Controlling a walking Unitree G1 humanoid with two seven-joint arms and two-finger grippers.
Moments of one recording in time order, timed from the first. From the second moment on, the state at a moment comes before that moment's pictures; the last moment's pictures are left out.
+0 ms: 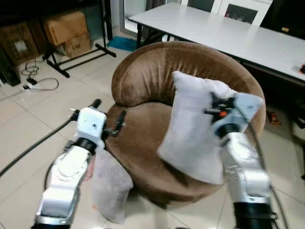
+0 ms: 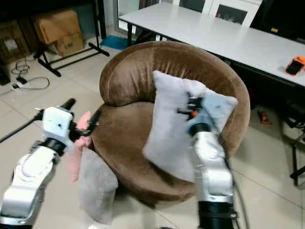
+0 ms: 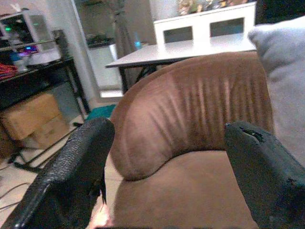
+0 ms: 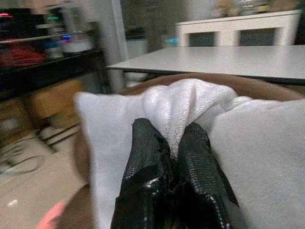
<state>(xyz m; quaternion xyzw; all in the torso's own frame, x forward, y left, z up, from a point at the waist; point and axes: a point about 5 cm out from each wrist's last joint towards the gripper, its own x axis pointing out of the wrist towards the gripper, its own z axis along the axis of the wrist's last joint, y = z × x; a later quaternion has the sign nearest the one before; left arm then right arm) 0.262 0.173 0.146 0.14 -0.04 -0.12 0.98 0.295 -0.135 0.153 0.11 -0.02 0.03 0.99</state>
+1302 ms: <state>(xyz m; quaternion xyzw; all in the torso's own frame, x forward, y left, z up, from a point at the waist) 0.263 0.166 0.144 0.11 -0.05 -0.13 0.98 0.295 -0.139 0.142 0.08 0.01 0.02 1.00</state>
